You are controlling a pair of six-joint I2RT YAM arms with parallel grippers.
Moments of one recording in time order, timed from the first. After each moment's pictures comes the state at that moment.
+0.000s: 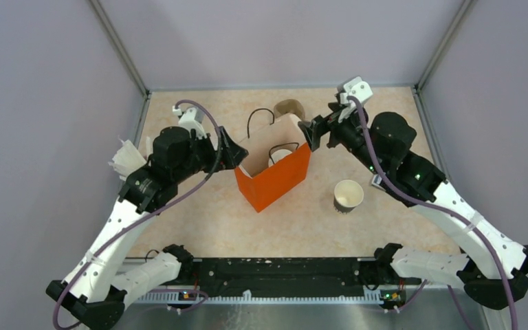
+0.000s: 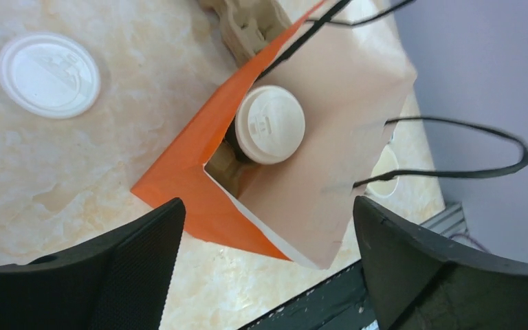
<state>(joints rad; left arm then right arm) -0.52 0.92 1.14 -0.62 0.10 -0.60 0.82 1.04 1.31 -0.27 0.22 -0.08</state>
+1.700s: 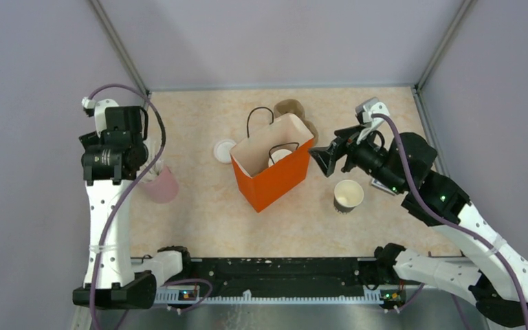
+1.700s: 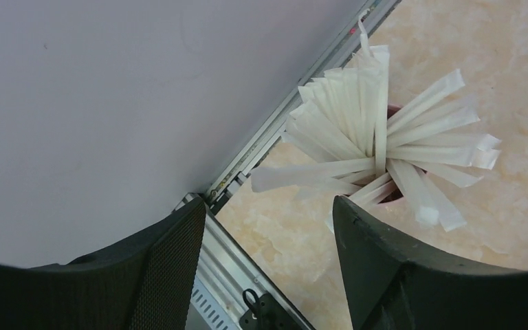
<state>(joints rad) -0.01 1.10 1.57 -1.25 -0.76 -0.28 0.82 0.86 1.22 -0.45 0.10 0.13</state>
